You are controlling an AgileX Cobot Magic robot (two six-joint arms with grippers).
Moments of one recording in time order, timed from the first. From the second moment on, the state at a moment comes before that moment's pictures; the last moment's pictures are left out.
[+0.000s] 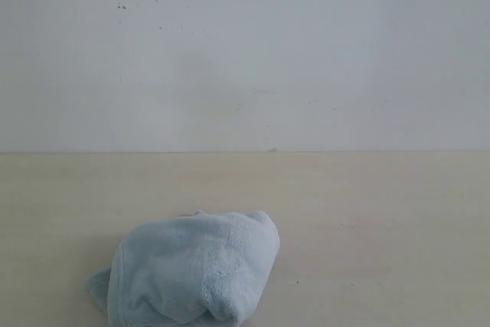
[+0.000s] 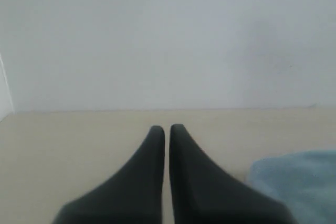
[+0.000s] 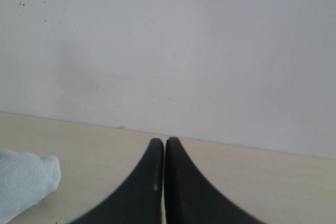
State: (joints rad) left arm 0.02 0.00 0.00 0.04 0.07 -0.03; right arm 0.21 0.00 0.00 -0.06 -0.02 0.00
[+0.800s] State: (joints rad) left arm 0.02 0.00 0.00 -1.01 0.34 0.37; right arm 0.21 0.00 0.00 -0.06 -0.02 0.00
